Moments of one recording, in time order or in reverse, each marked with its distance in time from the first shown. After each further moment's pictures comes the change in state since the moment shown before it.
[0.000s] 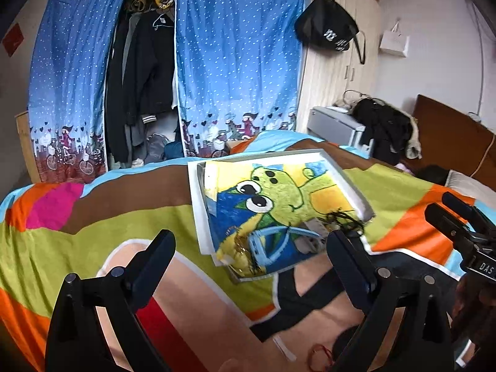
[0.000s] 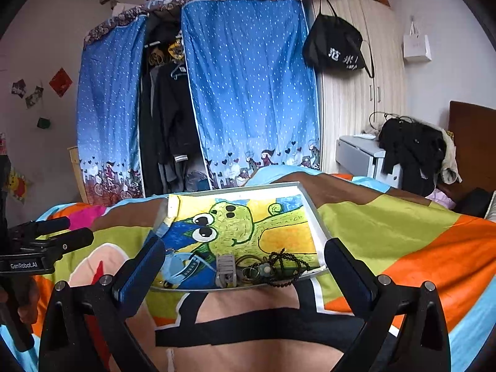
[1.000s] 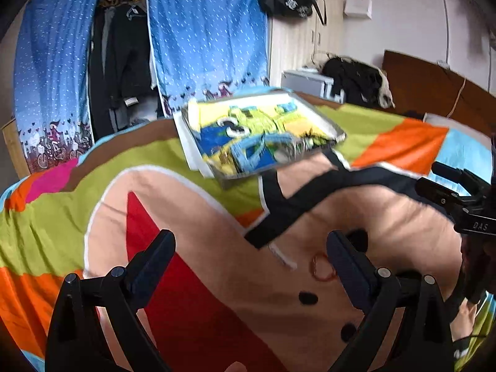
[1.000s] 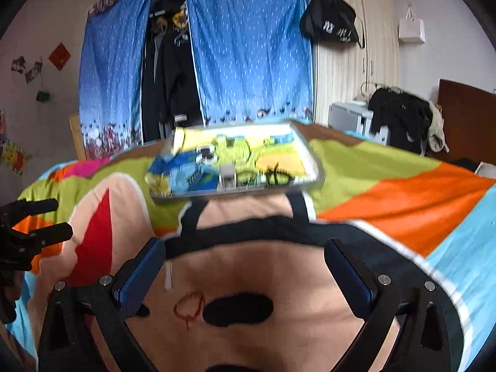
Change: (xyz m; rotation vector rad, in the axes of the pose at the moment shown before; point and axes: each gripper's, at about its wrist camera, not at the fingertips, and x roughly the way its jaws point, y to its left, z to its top) left arm -0.044 -0.015 -0.126 0.146 0.117 -0.064; right arm -0.052 0.011 -0.112 -0.016 0.156 -0.030
